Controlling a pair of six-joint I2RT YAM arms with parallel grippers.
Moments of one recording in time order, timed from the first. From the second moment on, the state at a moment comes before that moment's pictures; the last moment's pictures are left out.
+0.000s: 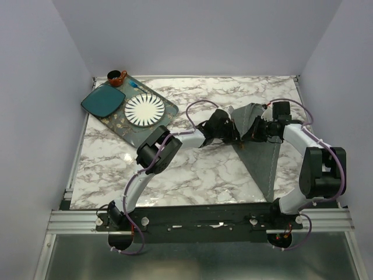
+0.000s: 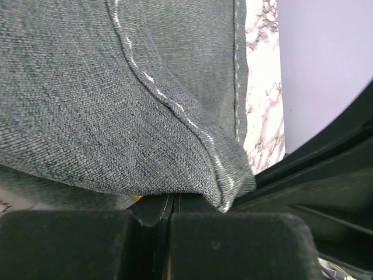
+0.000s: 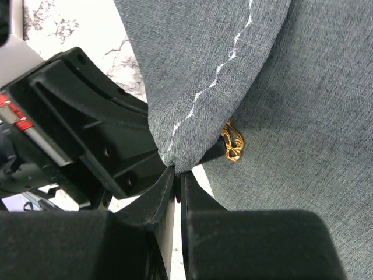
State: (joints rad) left arm -0.82 2.34 1.61 0.26 0.37 -0.96; right arm -0.01 1.57 0.97 -0.39 -0.54 0.34
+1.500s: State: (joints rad) left arm -0.66 2.19 1.41 0.57 0.68 -1.10; right arm -0.01 1.66 0.87 -0.36 -0.47 0.37
